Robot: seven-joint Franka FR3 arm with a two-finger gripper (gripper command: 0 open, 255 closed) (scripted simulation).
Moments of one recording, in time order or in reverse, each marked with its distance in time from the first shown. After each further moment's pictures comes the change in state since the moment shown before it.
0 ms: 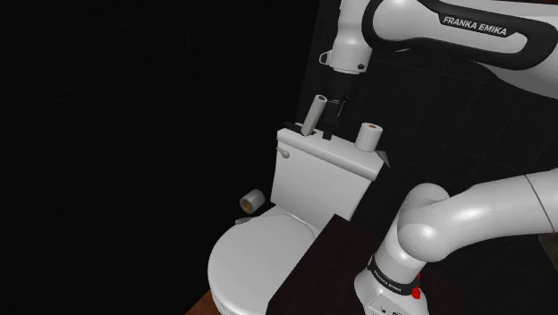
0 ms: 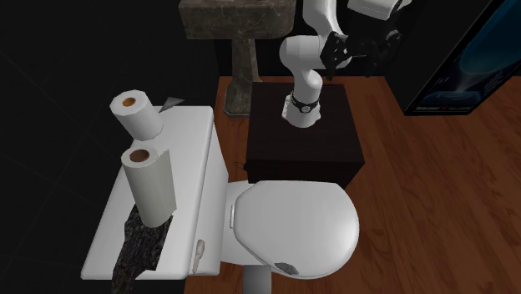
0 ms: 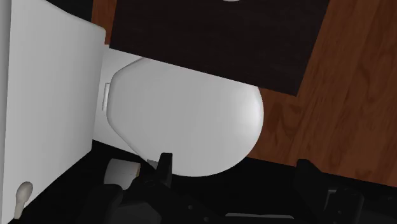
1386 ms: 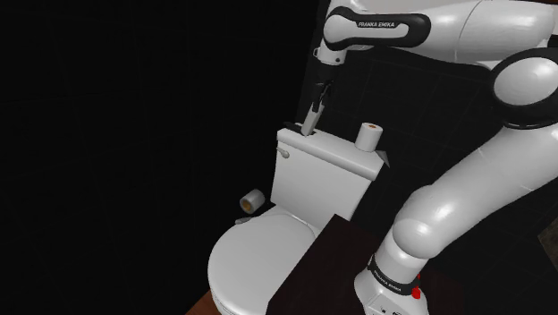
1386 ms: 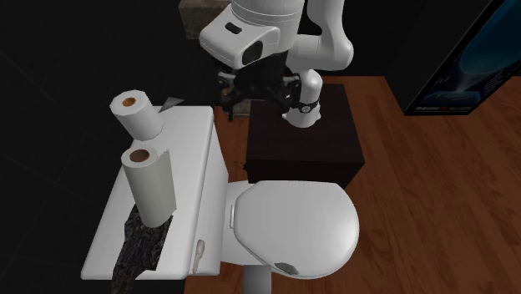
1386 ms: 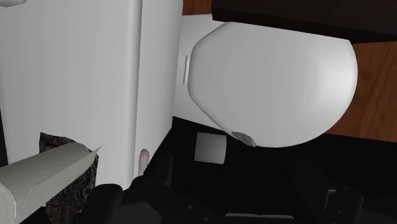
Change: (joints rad) arm -0.127 0.458 -0.255 0.319 -0.165 0.221 -0.245
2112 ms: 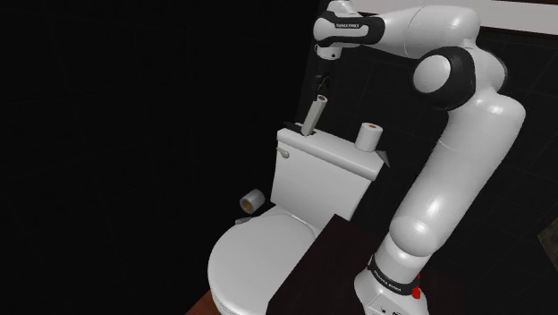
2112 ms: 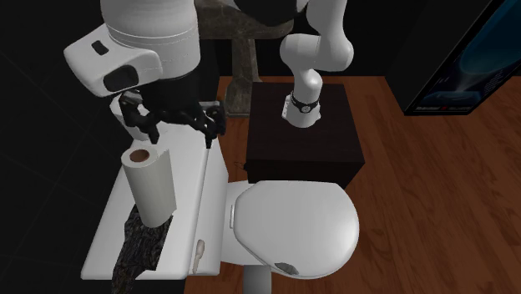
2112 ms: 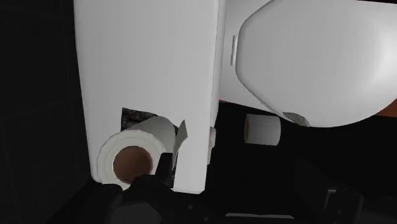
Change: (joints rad) arm -0.073 0.343 -0.122 0.367 0.054 0.030 -0.152
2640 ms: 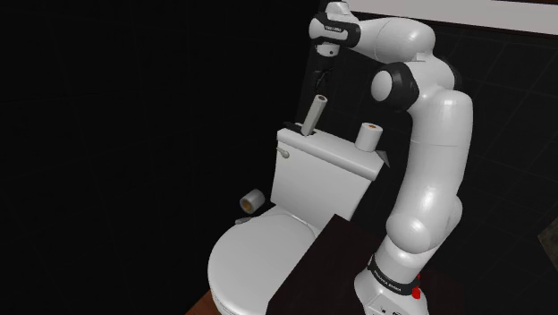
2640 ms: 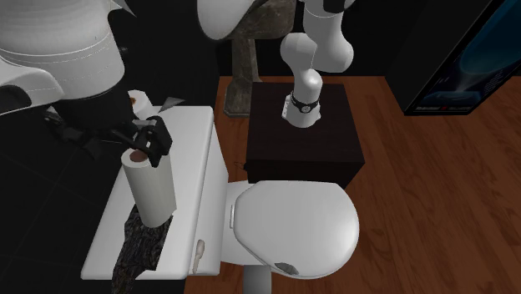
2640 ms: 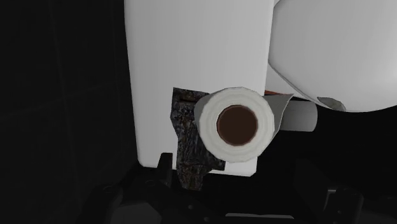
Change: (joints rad) arm -0.098 0.289 -0.047 0.376 0.103 -0.065 -0.097
